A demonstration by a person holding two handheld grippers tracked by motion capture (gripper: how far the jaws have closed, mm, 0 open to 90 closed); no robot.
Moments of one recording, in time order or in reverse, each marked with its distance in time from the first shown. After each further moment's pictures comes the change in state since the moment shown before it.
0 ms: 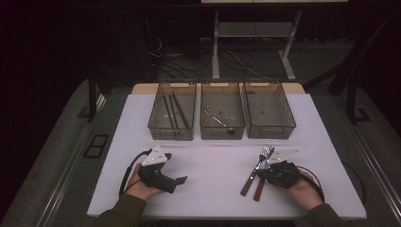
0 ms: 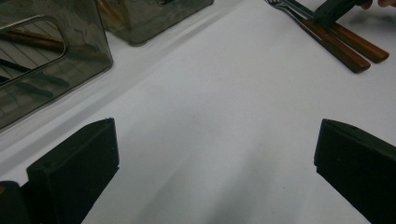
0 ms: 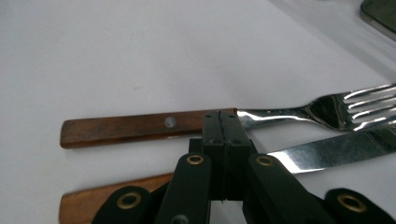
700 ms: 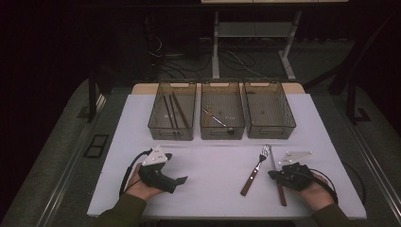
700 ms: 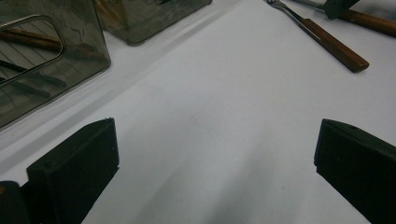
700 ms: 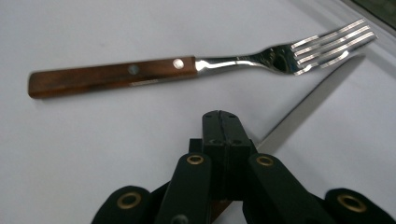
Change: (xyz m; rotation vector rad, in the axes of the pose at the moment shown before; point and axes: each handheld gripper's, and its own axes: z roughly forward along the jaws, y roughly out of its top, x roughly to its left) left arm 0.000 0.000 0.001 0.003 -0.007 0.000; right arm -0.012 -0.019 -0.023 0.052 -0.075 0.020
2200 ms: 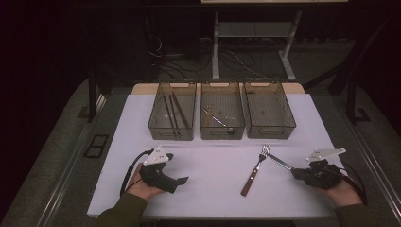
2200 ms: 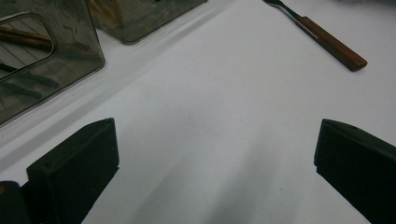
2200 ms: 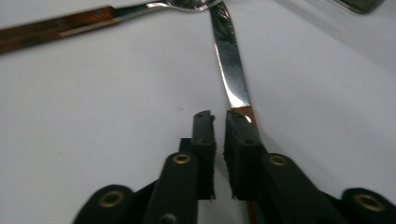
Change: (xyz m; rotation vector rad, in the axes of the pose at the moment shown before) left arm 0.000 0.001 0.003 0.012 -0.015 0.006; right arm -0.046 -0.031 -0.040 0.023 -0.016 0.119
